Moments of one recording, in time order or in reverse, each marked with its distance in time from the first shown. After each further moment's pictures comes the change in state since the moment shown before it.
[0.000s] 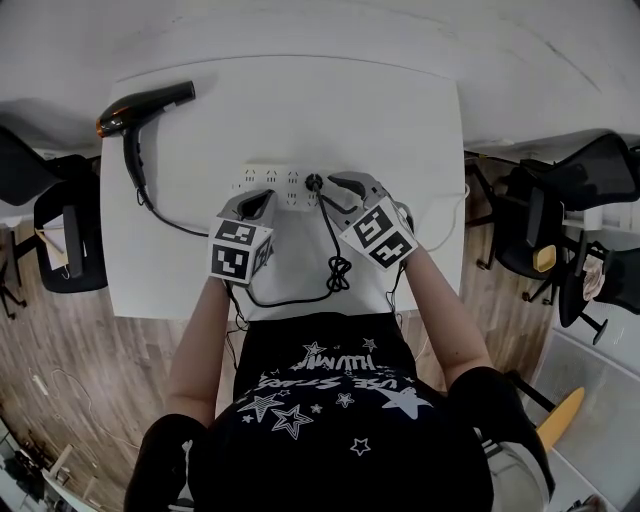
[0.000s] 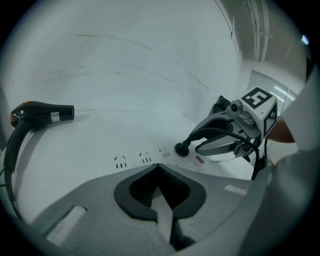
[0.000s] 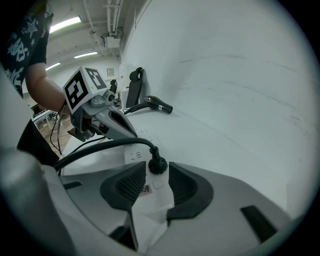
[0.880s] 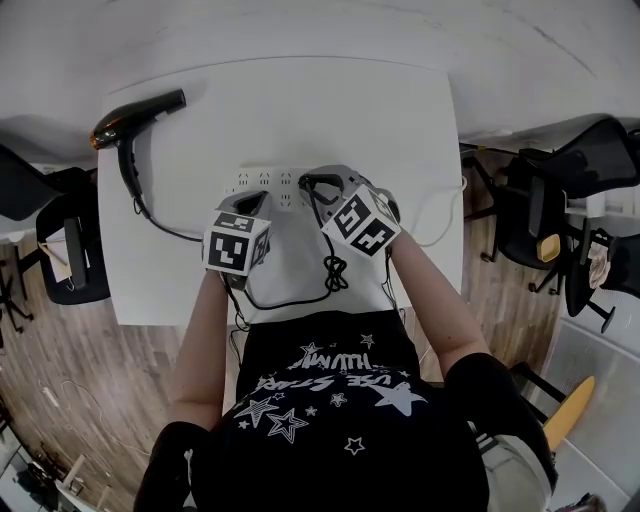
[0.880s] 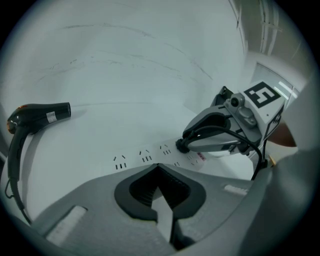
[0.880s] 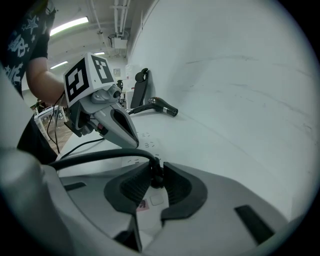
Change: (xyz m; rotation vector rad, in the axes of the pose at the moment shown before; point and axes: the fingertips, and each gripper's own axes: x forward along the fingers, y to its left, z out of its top) left arm 0.006 0.001 -0.001 0.010 0.138 0.008; right arm 0.020 0.002 0.016 -0.069 -0.026 0.037
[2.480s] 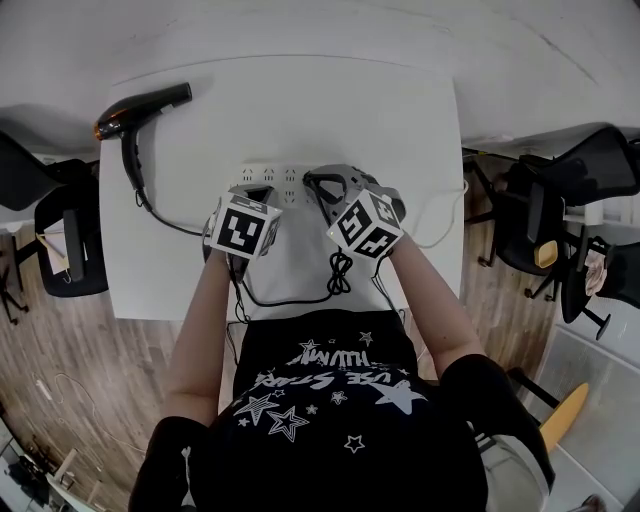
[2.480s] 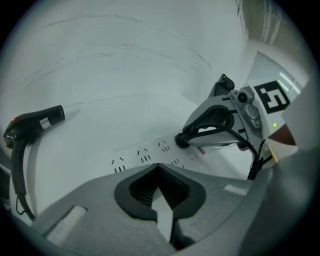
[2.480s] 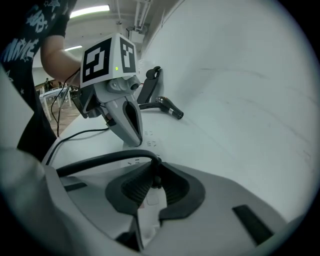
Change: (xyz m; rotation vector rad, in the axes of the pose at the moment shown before) left arm 0.004 -0.001 -0.001 0.060 0.145 0.000; right arm 0.001 0.002 0.001 -0.169 0.004 -0.023
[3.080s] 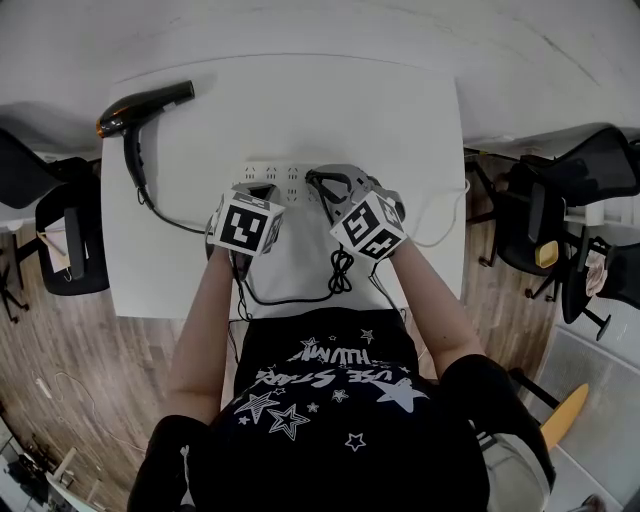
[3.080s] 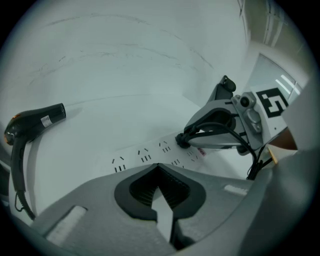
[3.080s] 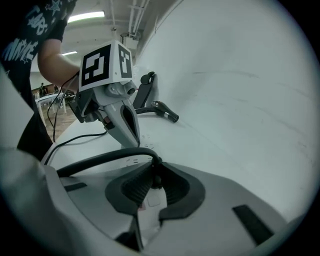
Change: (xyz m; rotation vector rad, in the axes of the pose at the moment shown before) left arm 0.000 0.000 0.001 -0.019 -0.006 0.001; right arm -0.003 -0.003 0.003 0.057 -0.061 -0.043
